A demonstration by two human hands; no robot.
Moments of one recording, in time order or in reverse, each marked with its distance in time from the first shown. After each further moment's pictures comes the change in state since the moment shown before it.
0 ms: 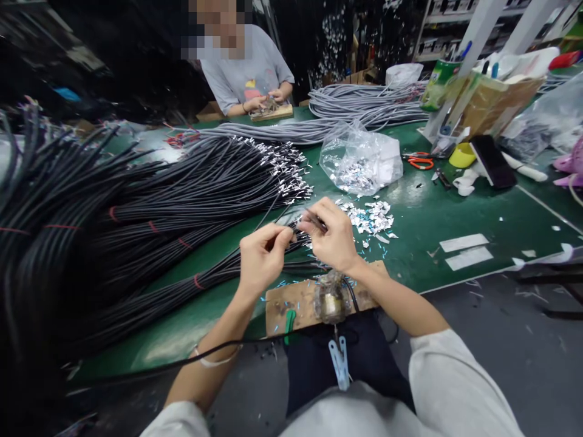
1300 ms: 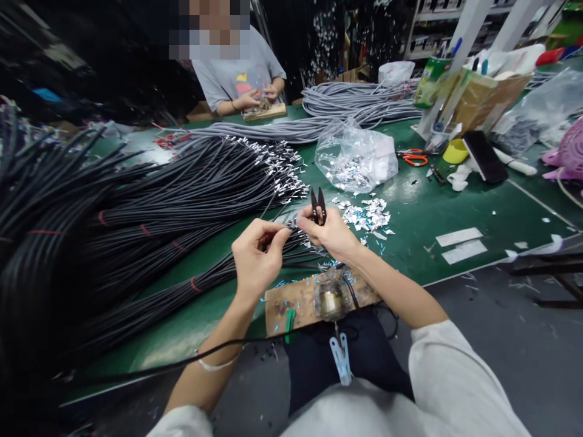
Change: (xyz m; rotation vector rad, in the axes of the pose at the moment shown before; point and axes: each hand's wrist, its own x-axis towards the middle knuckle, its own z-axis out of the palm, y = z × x) left_hand -0.002 0.002 0.001 -0.042 0.119 -0.025; right_hand 0.005 0.006 0.000 0.624 -0.284 0.544
